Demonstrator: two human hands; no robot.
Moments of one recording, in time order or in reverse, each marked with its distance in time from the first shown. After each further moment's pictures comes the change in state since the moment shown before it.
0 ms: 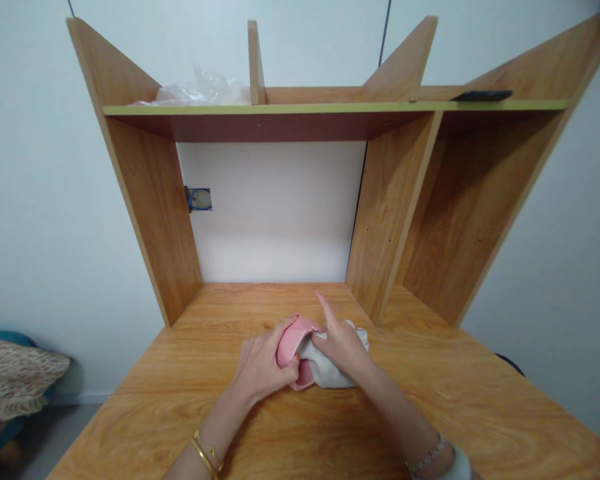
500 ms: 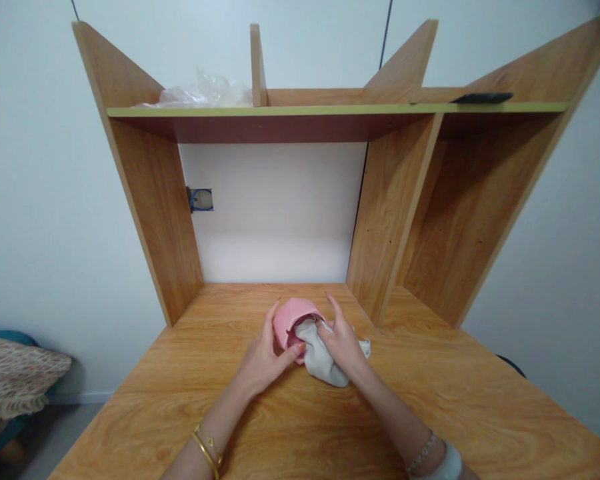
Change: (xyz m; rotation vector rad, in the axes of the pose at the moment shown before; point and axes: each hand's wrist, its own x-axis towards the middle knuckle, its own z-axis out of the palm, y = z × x) left_hand 0.006 -0.014 0.014 -0.418 0.066 -0.041; right_hand 0.005 0.007 0.022 0.605 0.158 0.150
